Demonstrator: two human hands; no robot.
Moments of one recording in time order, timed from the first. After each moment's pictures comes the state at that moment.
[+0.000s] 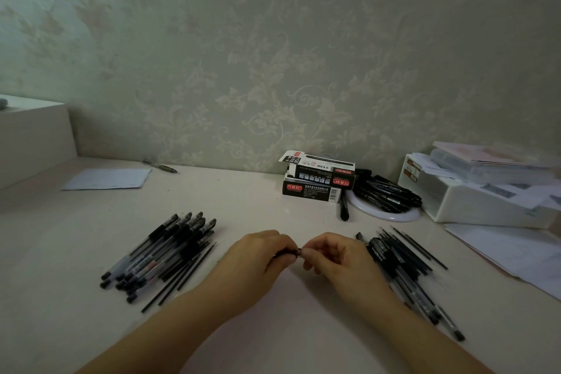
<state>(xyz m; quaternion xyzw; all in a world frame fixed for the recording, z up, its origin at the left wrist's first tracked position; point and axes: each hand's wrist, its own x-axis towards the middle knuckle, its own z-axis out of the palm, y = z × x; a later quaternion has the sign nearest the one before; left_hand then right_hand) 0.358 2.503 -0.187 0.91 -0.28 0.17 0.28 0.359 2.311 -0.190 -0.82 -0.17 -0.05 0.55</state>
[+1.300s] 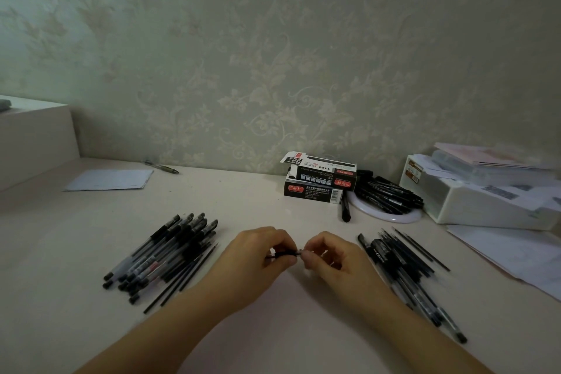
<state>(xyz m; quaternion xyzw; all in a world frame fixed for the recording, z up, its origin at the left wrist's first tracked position) 0.353 2.506 -0.180 0.89 -0.25 0.17 0.33 0.369 2.308 -0.201 -0.84 -0.23 -0.06 0.49</state>
